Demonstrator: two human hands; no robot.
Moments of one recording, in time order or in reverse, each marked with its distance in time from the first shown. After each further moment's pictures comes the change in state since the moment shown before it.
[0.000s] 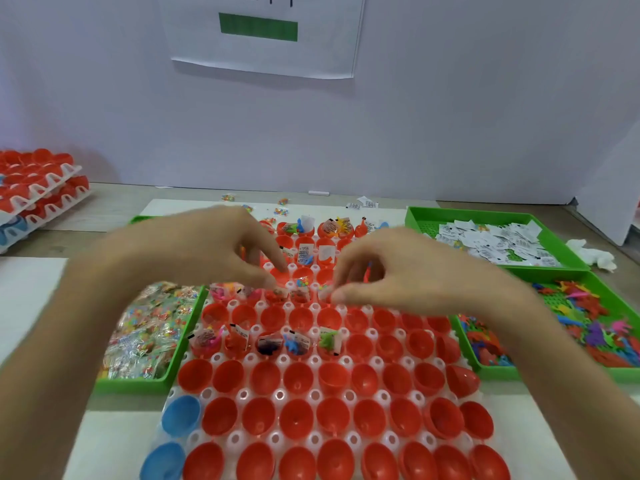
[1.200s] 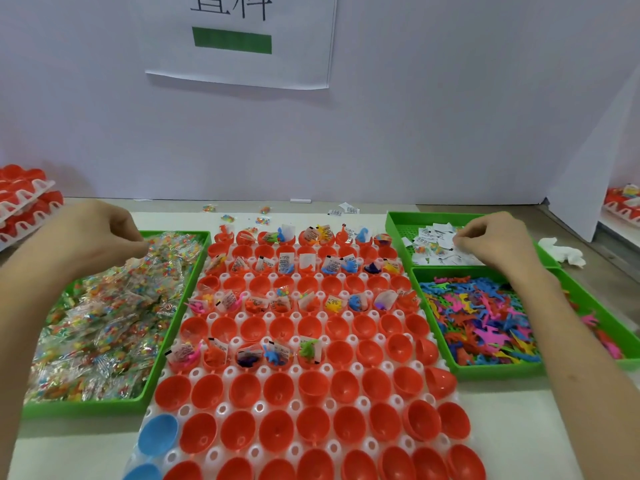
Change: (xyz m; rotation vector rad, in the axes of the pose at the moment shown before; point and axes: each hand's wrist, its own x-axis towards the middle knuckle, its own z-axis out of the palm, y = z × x) left_hand 0.019 -0.125 0.008 -0.186 0.621 -0.348; right_hand -0.006 0.188 -0.034 -0.005 0.645 0.678
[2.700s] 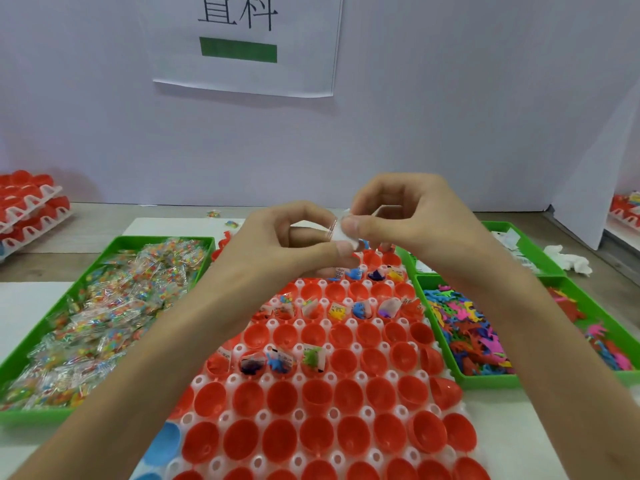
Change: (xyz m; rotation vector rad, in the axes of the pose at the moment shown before) left_hand -0.095 0.170 0.028 -1.089 -0.487 0.275; right_hand -0.102 -0.136 -0.034 0.717 -0.395 -0.586
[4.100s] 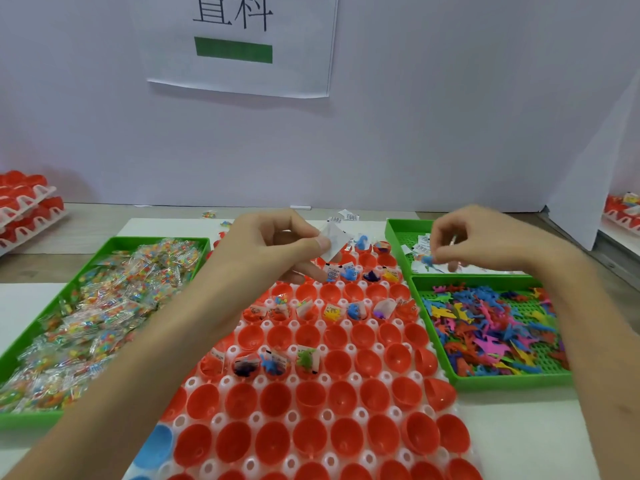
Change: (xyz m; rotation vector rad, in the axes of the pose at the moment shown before) left_hand 0.003 -0.004 -0.002 0.116 0.174 -0.066; right_hand 0.001 0.063 -0.085 -0.677 -0.201 0.374
